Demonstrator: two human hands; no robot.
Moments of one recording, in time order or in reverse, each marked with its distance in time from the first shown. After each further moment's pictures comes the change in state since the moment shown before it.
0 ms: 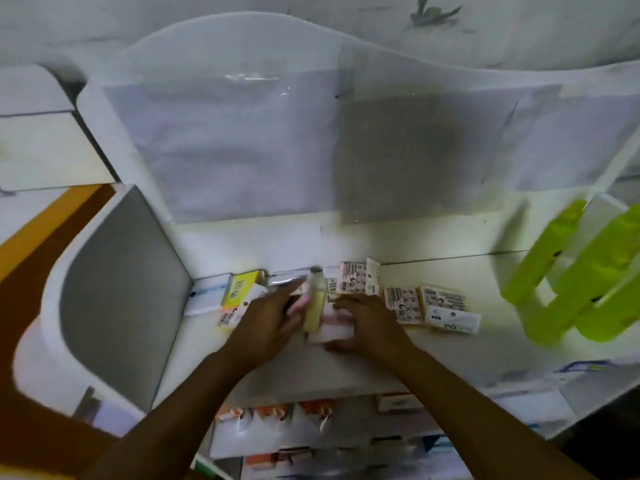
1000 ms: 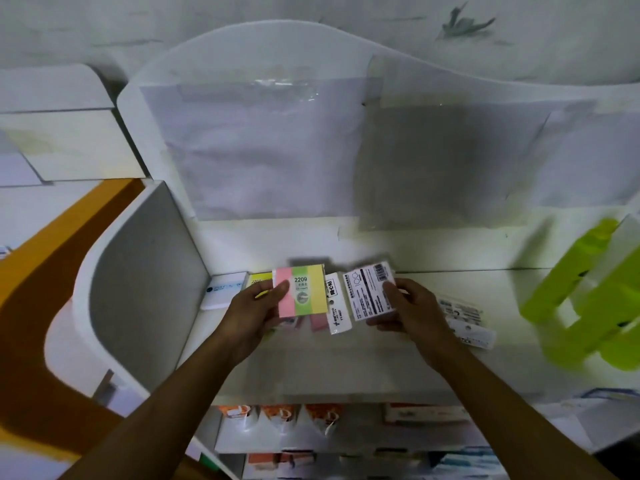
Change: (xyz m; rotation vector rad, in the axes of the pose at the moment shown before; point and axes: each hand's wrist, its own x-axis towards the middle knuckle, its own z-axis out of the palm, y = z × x) left_hand -0.001 0.003 -0.028 -1.137 0.180 -0.708; right_hand -0.014 -0.006 -0.054 1.064 0.149 0.349
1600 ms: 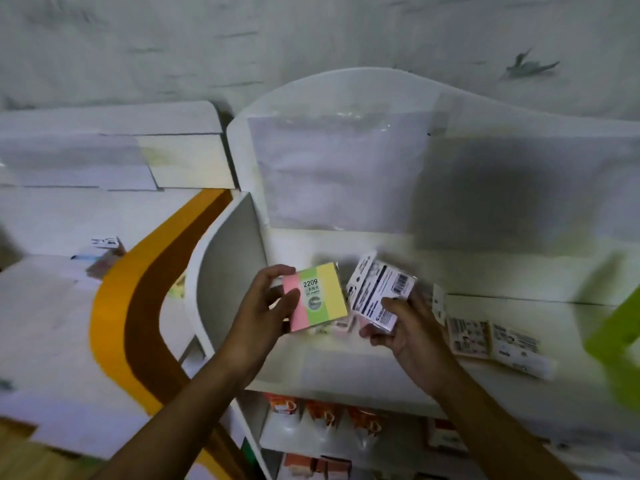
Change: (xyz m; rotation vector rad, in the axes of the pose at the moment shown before) left_hand -0.112 0.045 -0.029 0.168 0.136 0.385; right_hand -0.045 -0.029 0.084 0.468 -0.323 -0.062
